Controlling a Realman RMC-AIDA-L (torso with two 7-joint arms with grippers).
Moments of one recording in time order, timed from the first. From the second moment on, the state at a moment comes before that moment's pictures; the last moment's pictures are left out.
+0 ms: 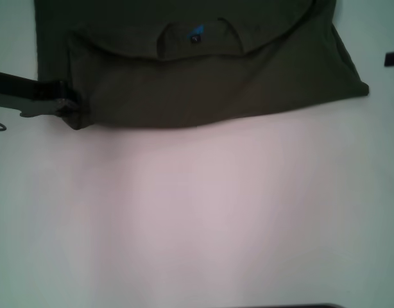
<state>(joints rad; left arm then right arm) -0.66 -2.02 -2.37 -0.81 -0.70 1.42 -2.60 0.56 1.83 -0.57 -0.75 -2.35 -1.47 2.44</state>
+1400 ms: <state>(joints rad) -0.69 -2.04 -2.37 -0.82 -0.73 1.45 -2.62 0.68 1.93 -0.63 -0.61 -2.52 -1.17 2.48</state>
